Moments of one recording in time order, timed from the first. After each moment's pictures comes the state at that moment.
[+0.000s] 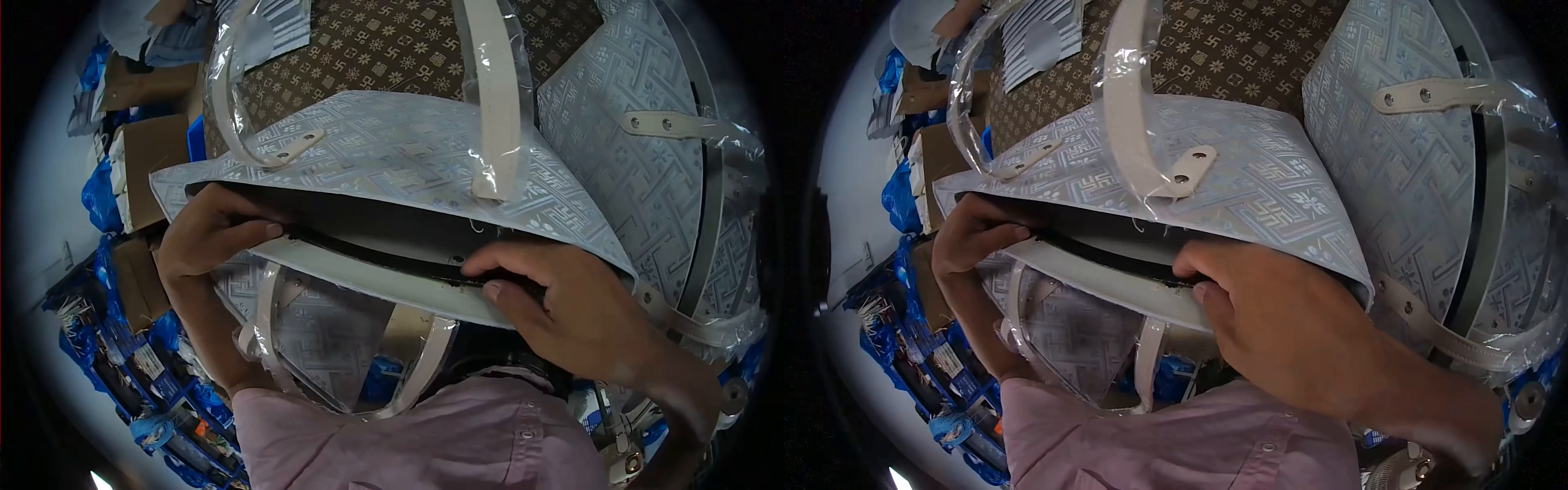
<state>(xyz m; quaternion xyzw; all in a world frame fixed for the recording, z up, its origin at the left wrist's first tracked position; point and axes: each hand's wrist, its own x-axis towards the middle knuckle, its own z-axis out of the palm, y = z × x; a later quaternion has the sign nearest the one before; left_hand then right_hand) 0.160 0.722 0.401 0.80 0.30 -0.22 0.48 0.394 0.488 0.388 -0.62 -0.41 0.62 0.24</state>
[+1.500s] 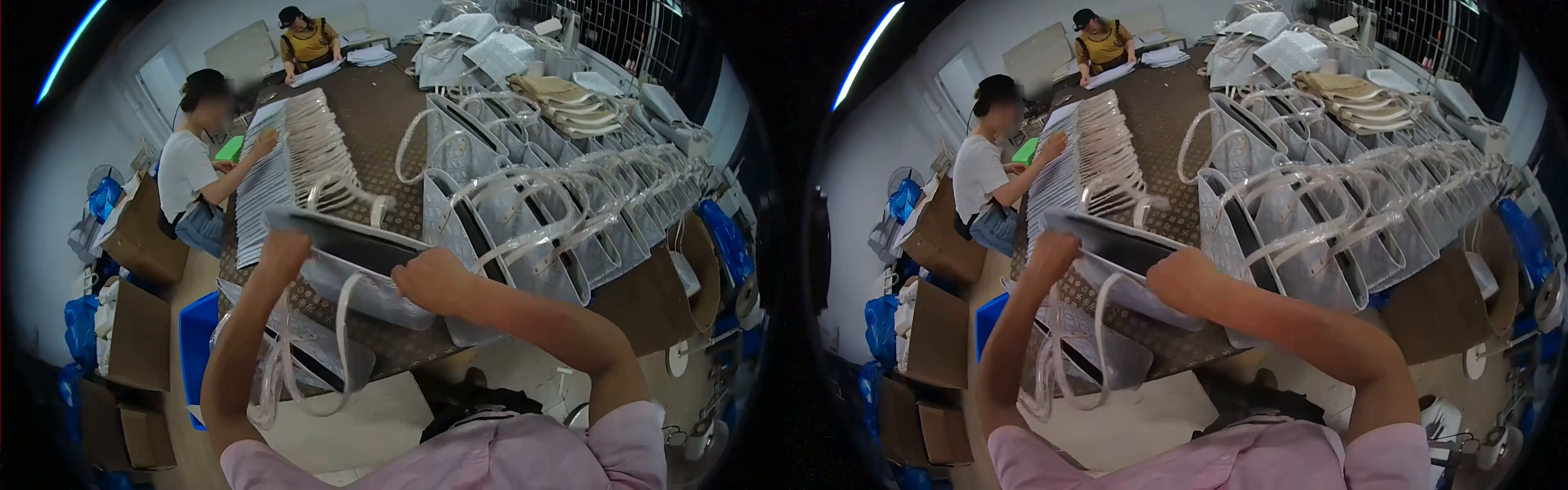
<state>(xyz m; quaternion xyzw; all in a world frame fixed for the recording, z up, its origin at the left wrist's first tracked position) 0.208 0.669 0.463 0.98 0.15 -0.01 -0.17 0.344 0.429 0.457 -0.68 -0.73 -0.04 0.04</state>
